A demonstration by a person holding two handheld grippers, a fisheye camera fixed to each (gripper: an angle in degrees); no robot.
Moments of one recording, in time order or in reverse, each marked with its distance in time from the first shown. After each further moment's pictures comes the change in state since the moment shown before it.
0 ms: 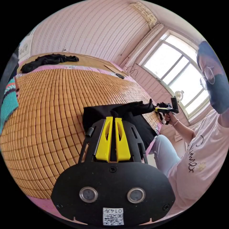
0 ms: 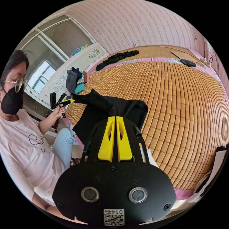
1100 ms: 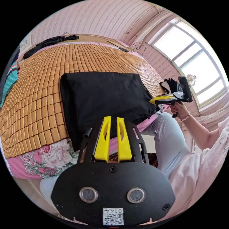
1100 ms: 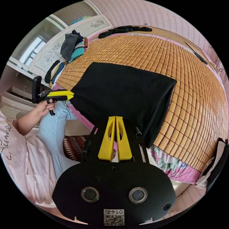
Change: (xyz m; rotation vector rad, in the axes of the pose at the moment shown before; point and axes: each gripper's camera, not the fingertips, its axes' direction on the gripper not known) left arm 0.165 0.066 0.083 -0.228 -0.152 0.014; right arm -0.081 0.078 0.091 -0.289 0.181 -0.144
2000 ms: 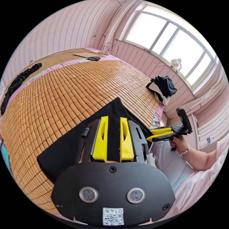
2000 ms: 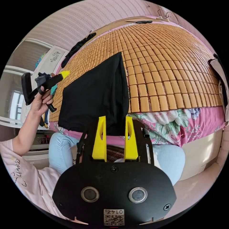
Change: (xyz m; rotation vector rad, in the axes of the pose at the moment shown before) left arm 0.159 -0.223 0.049 0.029 0.046 0.333; right arm 0.097 0.091 -0.003 0.200 -0.108 0.542
